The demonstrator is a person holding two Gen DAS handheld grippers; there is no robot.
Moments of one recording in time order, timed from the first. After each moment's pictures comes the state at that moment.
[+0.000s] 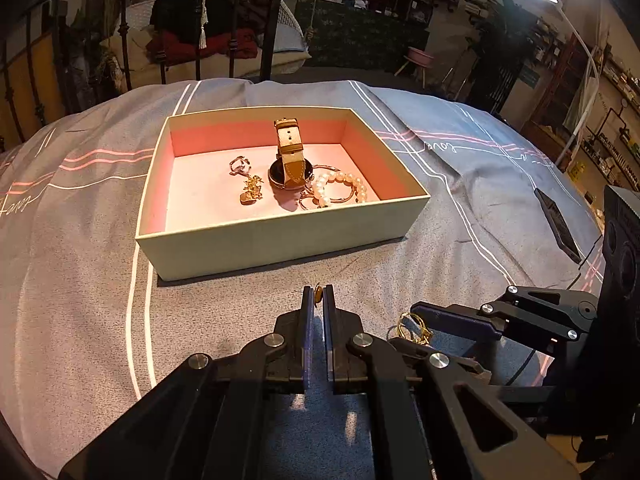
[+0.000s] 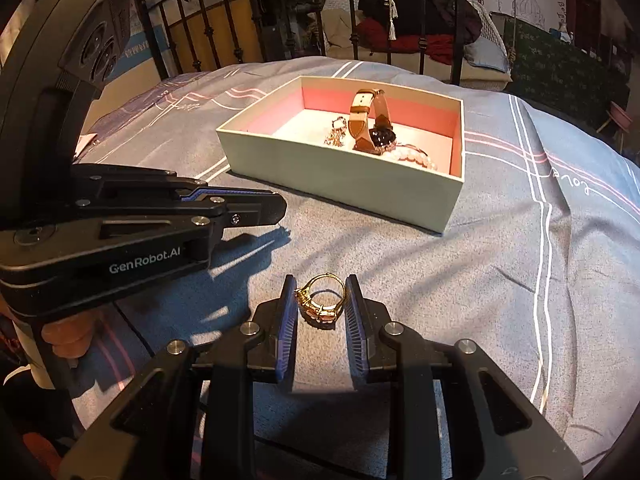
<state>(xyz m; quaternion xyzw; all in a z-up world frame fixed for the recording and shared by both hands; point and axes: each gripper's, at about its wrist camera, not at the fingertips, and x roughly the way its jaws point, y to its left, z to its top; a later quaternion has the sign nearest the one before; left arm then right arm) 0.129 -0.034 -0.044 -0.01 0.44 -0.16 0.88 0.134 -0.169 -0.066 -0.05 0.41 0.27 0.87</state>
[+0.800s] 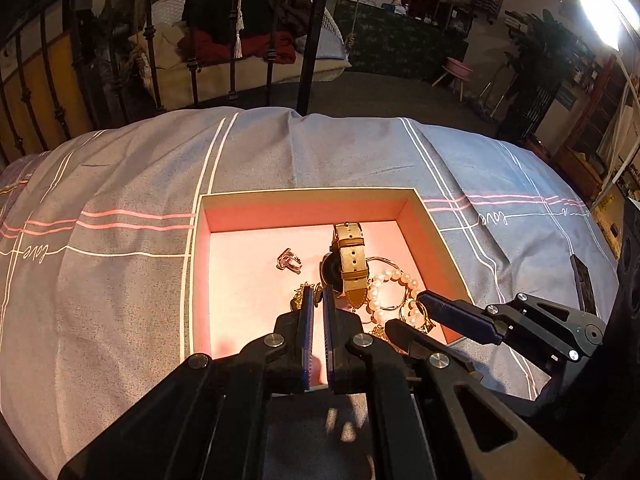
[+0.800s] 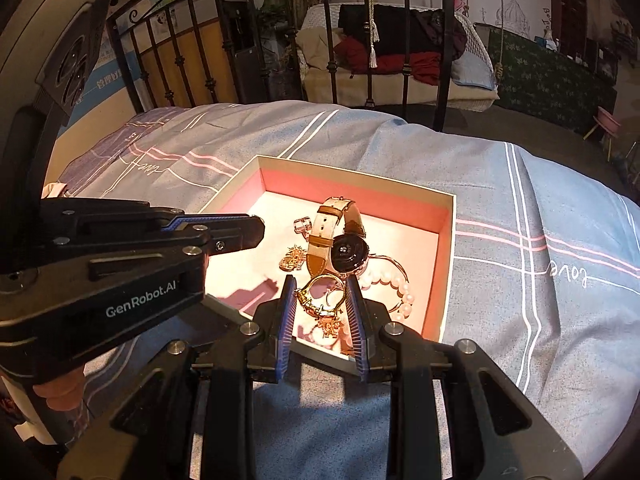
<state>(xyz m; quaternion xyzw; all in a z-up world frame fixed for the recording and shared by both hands) 0.217 -0.022 -0.011 -0.03 0.45 -0.10 0.89 0.228 -0.148 -0.033 -0.04 0.40 0.24 0.89</state>
